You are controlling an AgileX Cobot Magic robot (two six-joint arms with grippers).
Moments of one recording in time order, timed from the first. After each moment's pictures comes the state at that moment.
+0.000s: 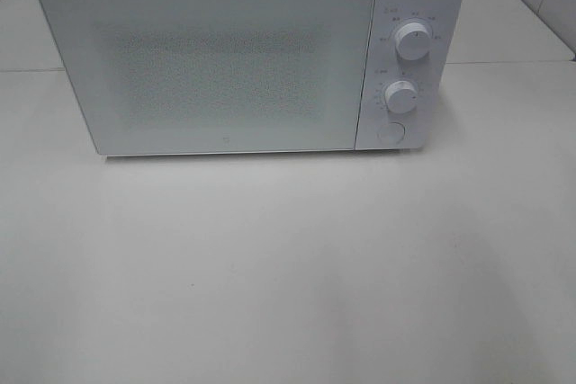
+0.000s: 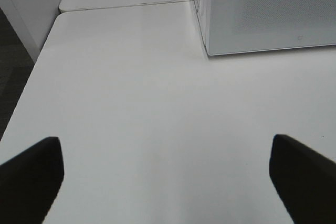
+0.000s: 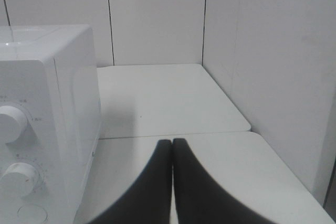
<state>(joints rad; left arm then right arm) 0.04 0.00 -0.50 -0.07 1.04 0.14 -0.09 0.94 -0.08 -0.01 -0.84 0.00</state>
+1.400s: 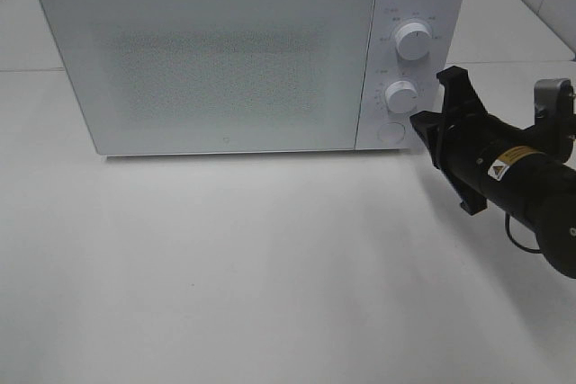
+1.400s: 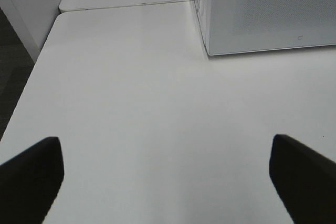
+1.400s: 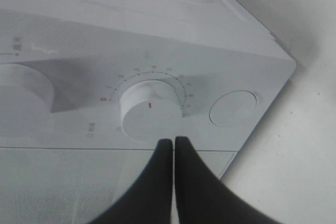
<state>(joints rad) 0.04 0.00 -0.50 -0.07 1.04 0.14 0.31 1.90 -0.46 0.04 -1.15 1.34</state>
